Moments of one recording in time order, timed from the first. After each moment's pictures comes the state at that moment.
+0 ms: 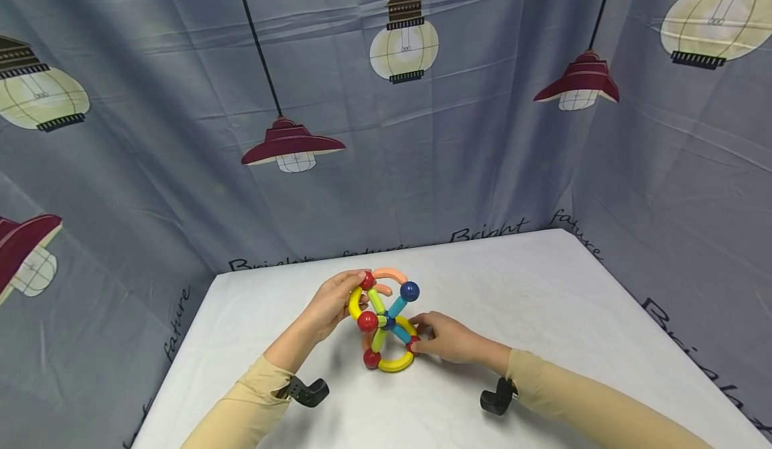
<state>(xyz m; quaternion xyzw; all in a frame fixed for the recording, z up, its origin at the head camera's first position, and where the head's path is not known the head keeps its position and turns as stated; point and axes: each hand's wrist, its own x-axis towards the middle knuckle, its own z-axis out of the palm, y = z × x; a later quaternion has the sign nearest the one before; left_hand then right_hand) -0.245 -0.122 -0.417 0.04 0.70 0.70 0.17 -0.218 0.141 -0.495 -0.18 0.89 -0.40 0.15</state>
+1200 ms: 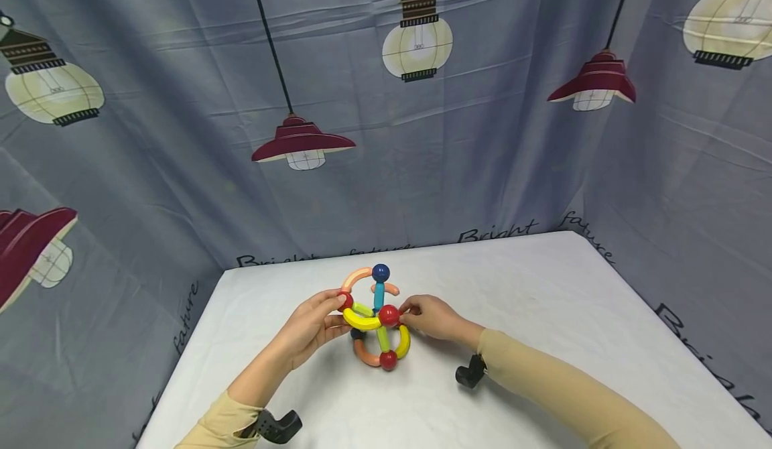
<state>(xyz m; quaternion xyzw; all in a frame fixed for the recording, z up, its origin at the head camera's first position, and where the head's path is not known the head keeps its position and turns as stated) -0.206 -0.167 -0.414 -0.01 0.65 0.74 0.19 -0.268 0.106 -0.502 -0.17 0.91 -0.37 0.12</state>
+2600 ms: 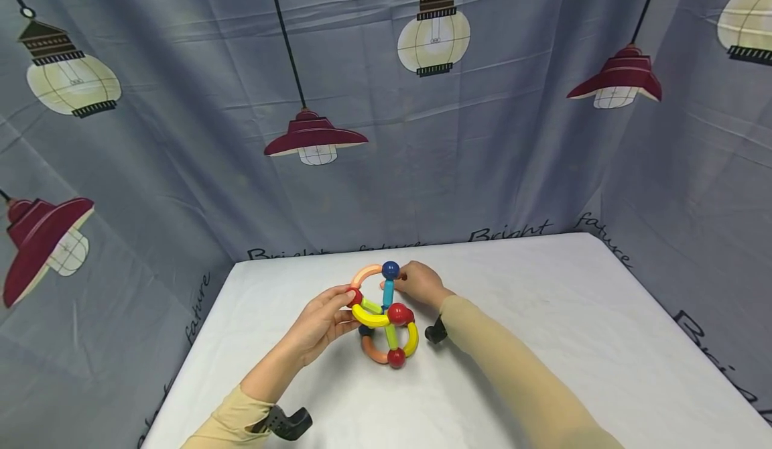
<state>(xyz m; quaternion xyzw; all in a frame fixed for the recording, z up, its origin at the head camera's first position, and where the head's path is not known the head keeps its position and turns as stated) -0.202 -0.163 -0.418 -0.01 0.66 0.74 0.16 -0.348 0.062 -0.503 -0.13 0.95 -0.28 0.06</state>
